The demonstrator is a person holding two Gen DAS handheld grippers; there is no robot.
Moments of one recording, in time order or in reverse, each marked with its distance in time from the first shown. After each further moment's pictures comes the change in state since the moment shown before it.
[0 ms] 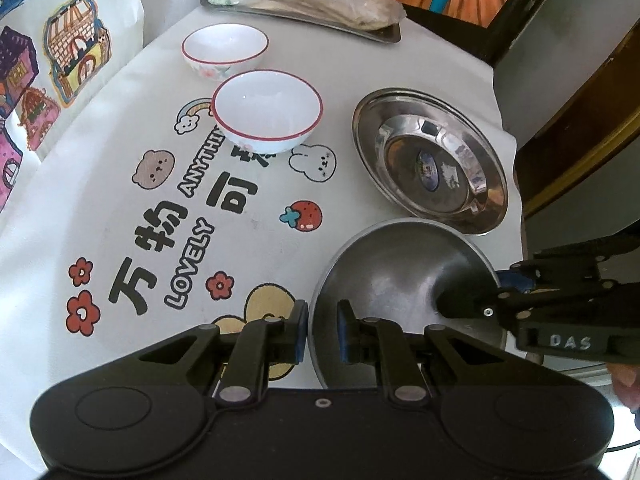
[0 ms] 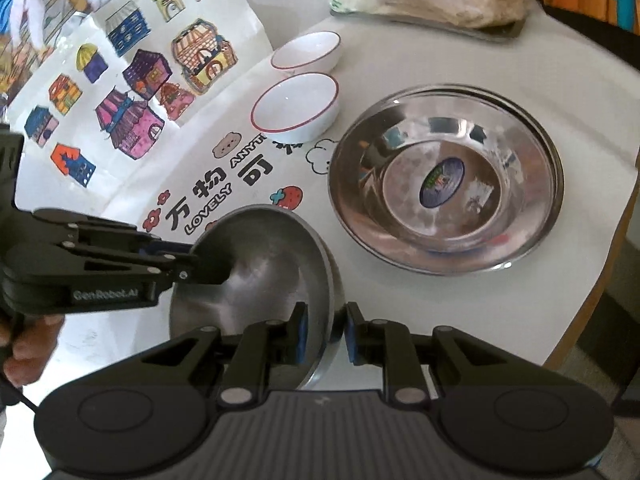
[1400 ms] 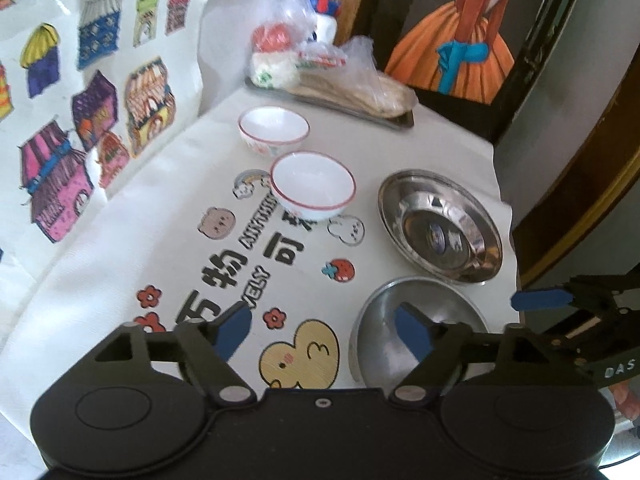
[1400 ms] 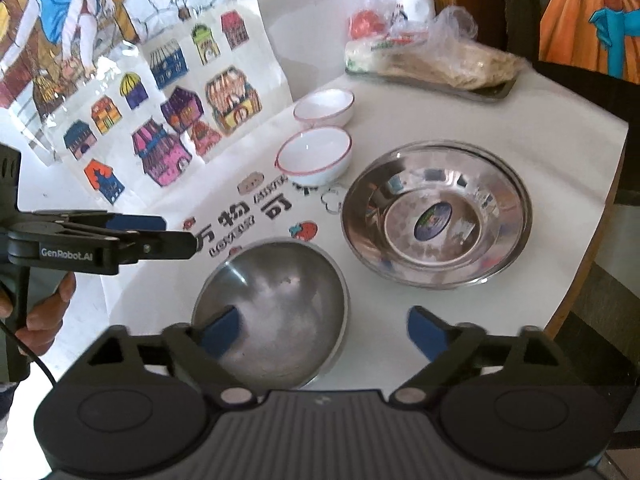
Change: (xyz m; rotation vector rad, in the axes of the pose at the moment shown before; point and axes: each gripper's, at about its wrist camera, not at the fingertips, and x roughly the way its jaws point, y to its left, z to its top) left arm -0.061 0.023 -0.027 -0.035 -0.270 0.034; right arm -0.057 0.017 -0.025 -0.030 -0.209 0.014
